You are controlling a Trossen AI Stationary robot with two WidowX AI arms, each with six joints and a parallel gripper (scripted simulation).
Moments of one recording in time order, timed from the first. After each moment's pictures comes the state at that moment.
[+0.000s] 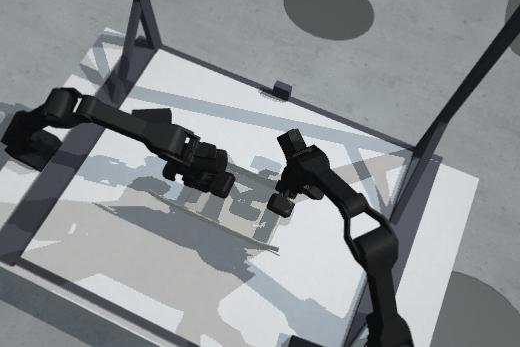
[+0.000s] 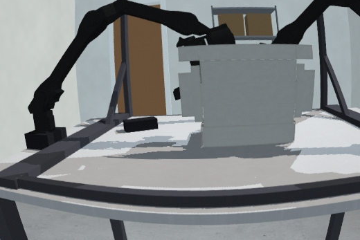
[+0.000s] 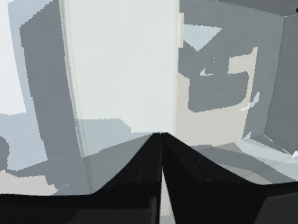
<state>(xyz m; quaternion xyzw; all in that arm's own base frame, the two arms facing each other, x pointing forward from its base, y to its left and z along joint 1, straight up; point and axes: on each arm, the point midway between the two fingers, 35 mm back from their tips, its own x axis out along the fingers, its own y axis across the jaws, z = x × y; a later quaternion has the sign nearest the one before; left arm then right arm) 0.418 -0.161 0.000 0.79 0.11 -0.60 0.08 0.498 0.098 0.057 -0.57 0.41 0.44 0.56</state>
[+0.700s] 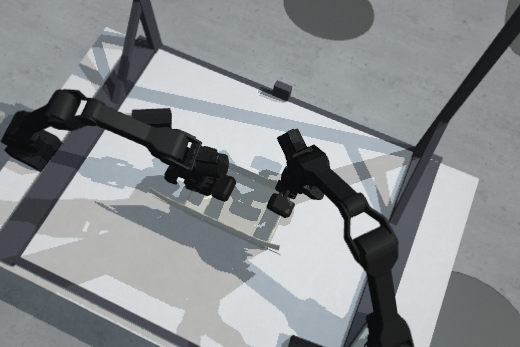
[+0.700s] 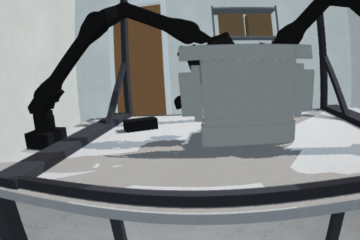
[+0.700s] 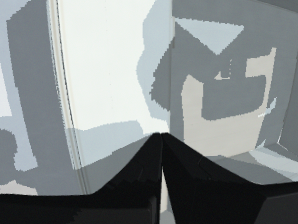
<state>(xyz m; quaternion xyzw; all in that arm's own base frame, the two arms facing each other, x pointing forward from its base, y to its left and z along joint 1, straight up) 0.418 -0.161 0.000 0.79 0.11 -0.60 0.08 0.499 0.099 0.033 -0.57 0.41 0.44 0.56</state>
